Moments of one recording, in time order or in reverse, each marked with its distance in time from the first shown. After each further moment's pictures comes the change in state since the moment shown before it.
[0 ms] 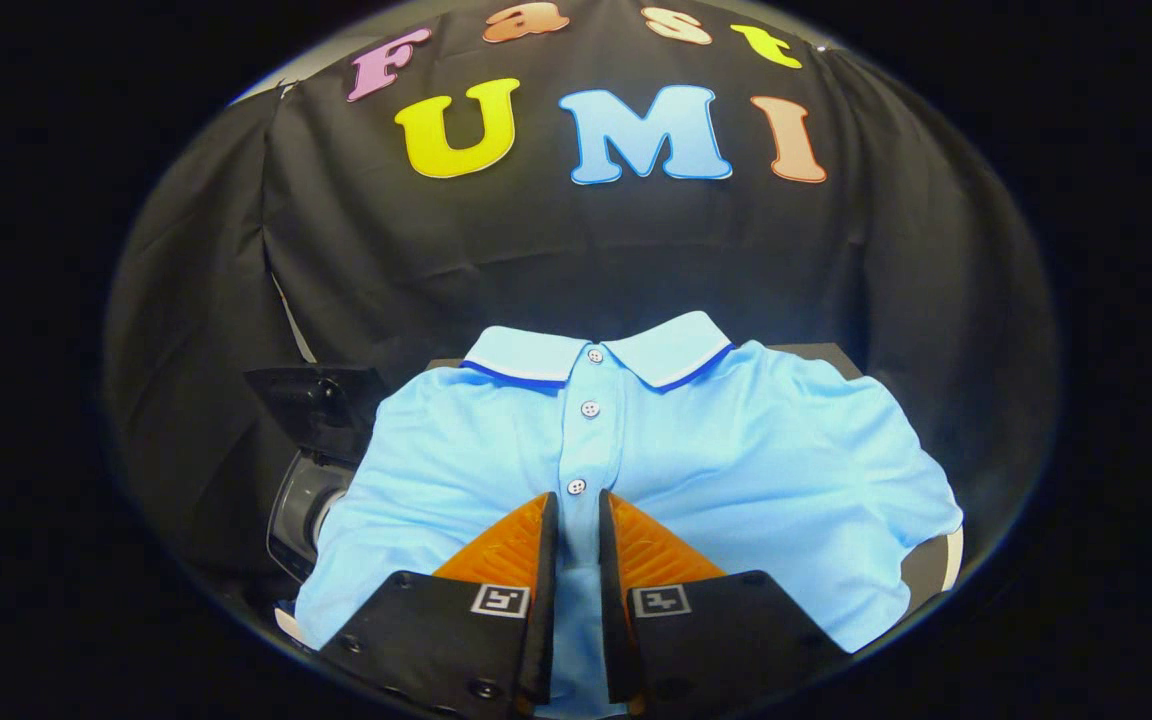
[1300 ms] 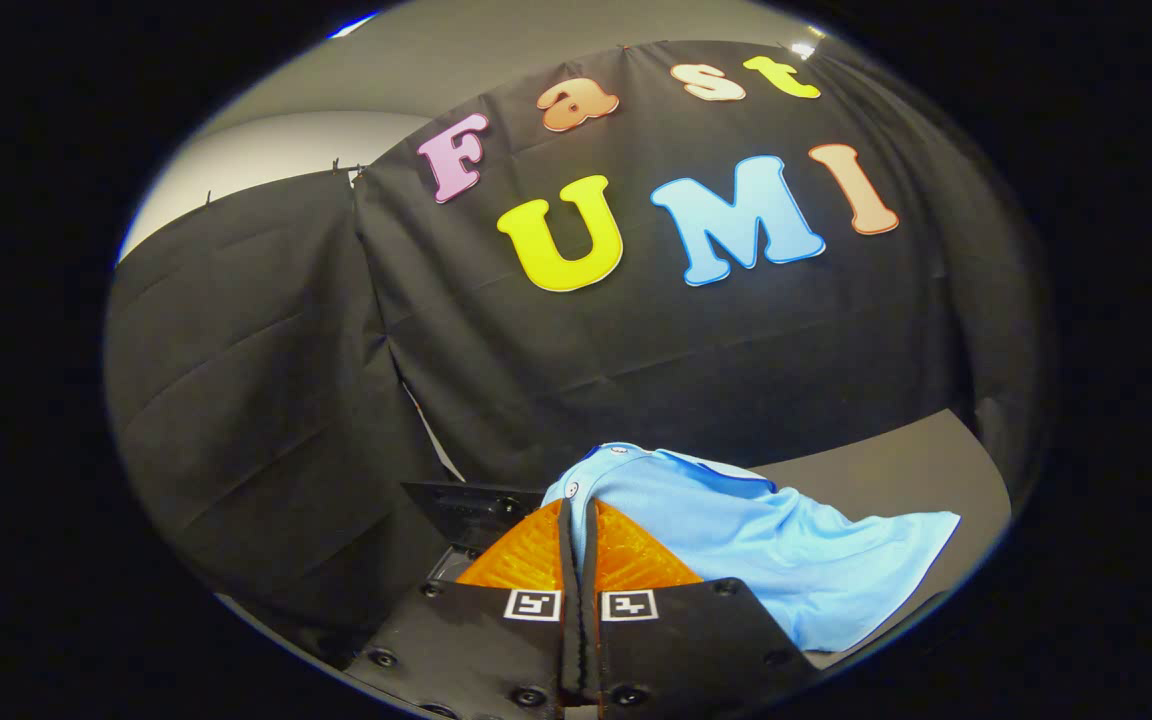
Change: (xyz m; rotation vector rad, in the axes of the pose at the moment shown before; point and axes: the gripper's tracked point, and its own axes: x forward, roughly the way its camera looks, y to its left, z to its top) arm -0.062 0.131 0.093 0.115 -0.307 0.371
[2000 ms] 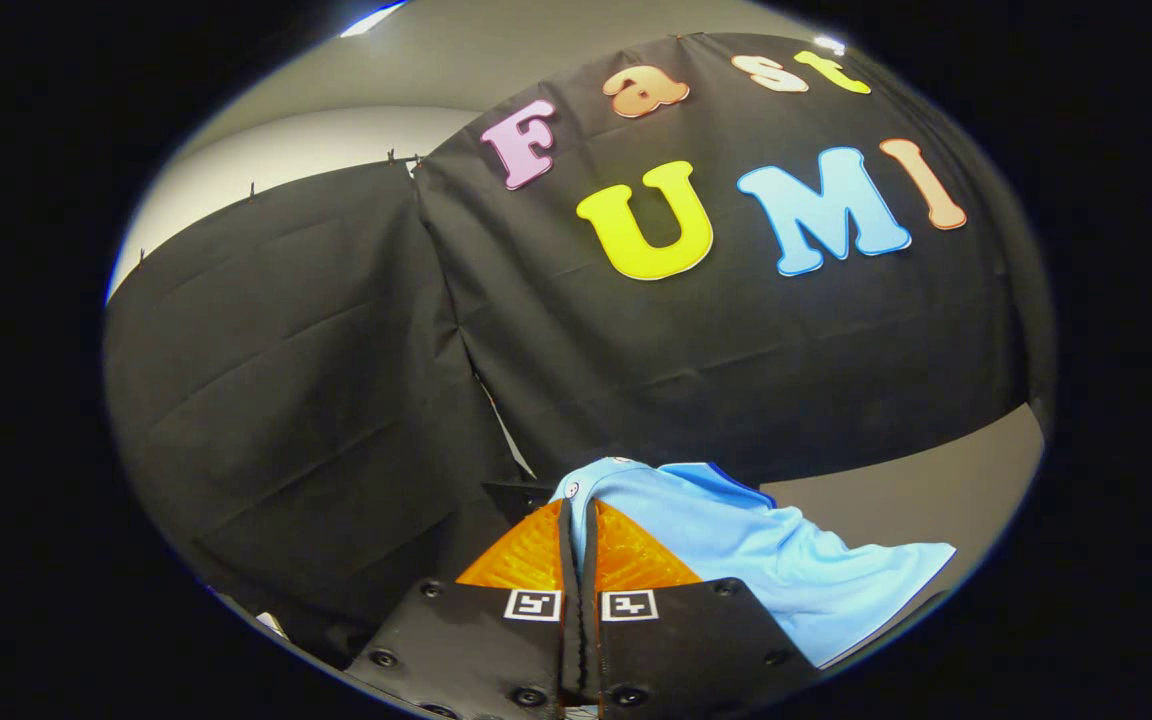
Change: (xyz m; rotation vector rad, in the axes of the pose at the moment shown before) arm 0.036 0.103 -0.008 -0.024 0.025 0.173
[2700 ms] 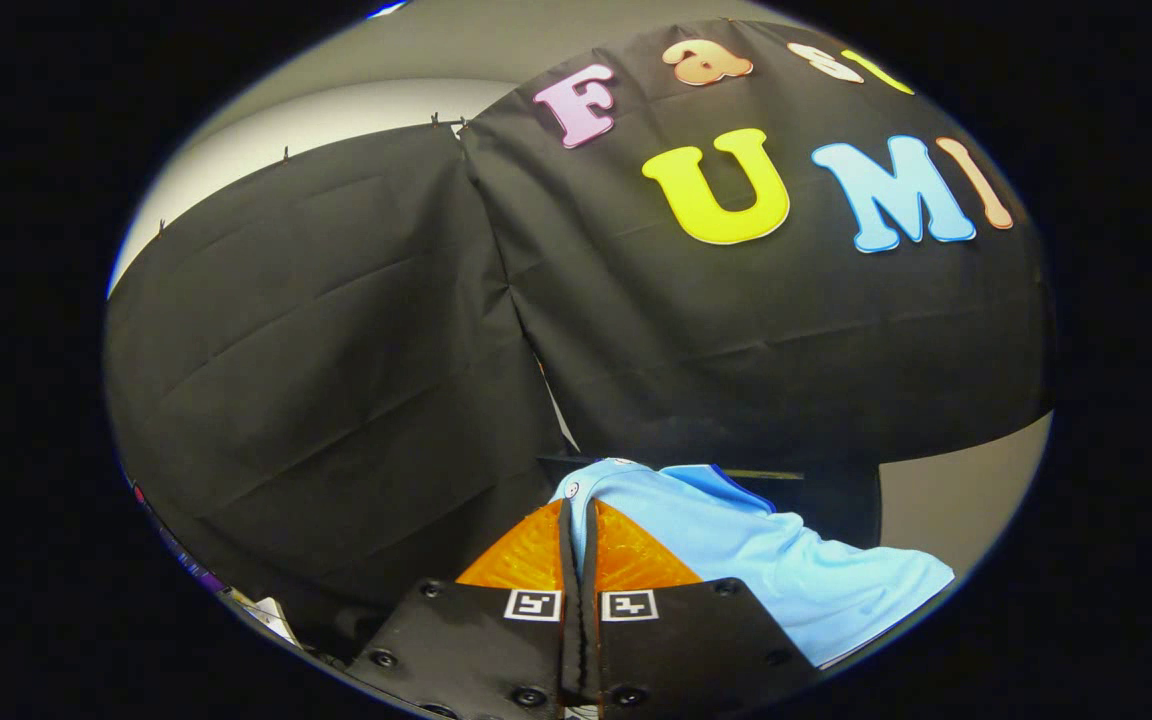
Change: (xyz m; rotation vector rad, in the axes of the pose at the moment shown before) arm 0.063 0.072 -0.052 -0.057 0.101 0.096
